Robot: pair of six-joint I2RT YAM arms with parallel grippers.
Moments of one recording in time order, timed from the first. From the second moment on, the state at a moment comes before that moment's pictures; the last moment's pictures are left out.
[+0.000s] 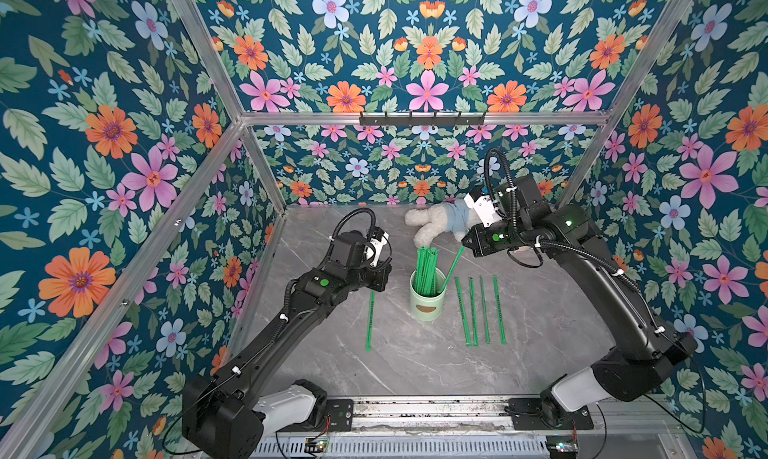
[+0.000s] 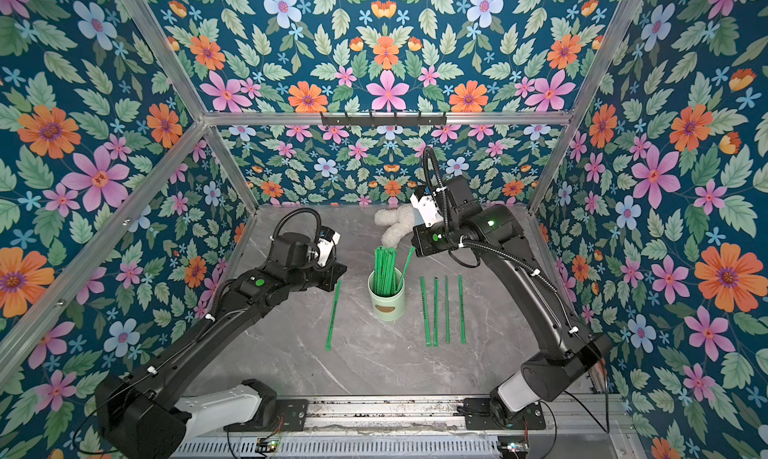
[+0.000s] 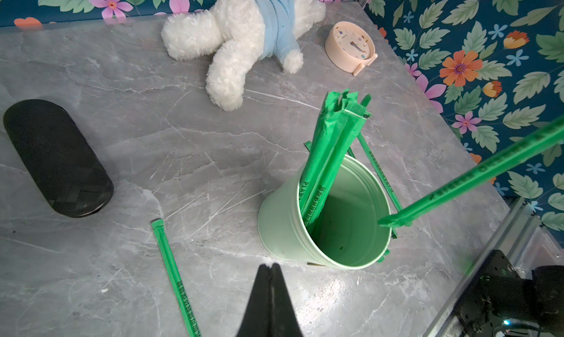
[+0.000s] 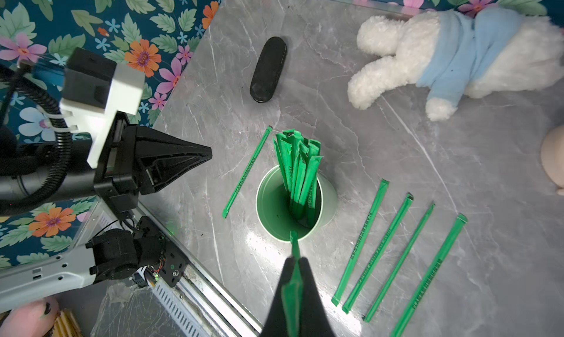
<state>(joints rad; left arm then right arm) -0.53 1.18 1.04 -0.53 0.22 -0.18 0.53 1.51 1.92 -1.22 -0.23 0.21</state>
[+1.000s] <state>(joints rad) -0.63 1.22 1.05 -0.55 0.16 -0.17 0.24 1.63 1.73 -1.59 0.08 0.16</state>
